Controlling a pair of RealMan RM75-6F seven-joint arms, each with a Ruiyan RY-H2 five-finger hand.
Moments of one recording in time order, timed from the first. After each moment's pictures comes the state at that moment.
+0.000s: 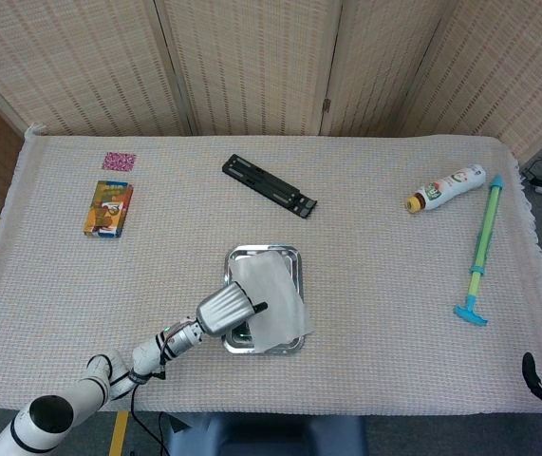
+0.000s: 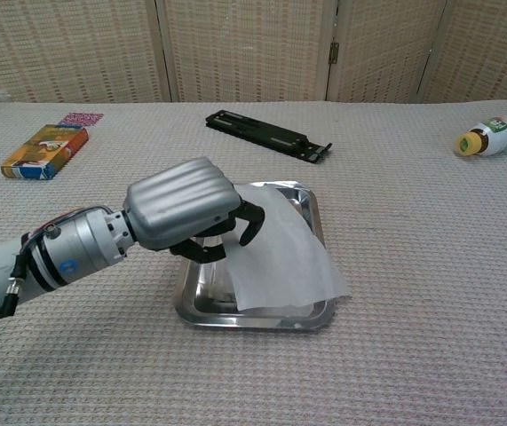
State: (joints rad) left arm -0.85 -2.01 0.05 -0.54 1.86 1.35 -0.15; right arm -0.07 -1.21 0.05 -1.39 -1.79 2.07 0.42
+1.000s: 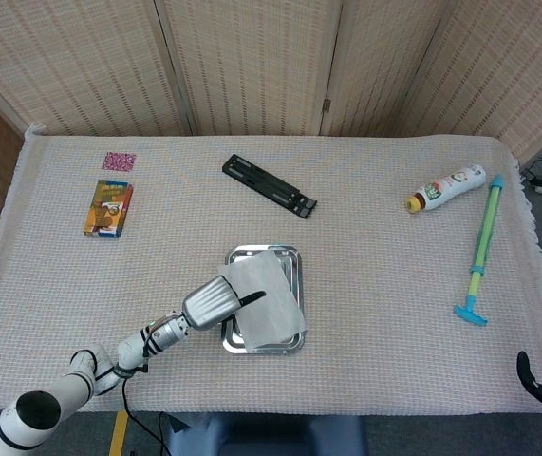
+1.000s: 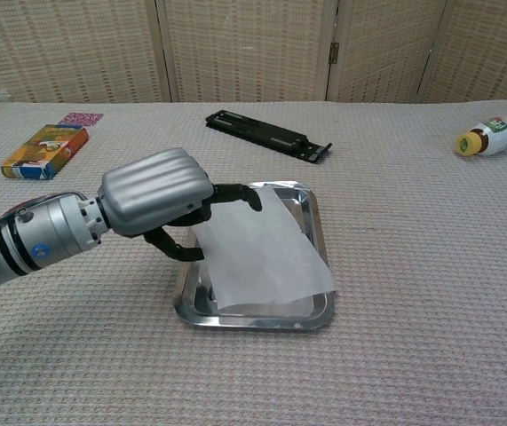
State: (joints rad) left arm -0.85 -1.92 0.10 -0.58 1.82 1.37 -0.17; right arm -0.07 -1.22 0.06 -1.39 -1.80 2.05 0.41
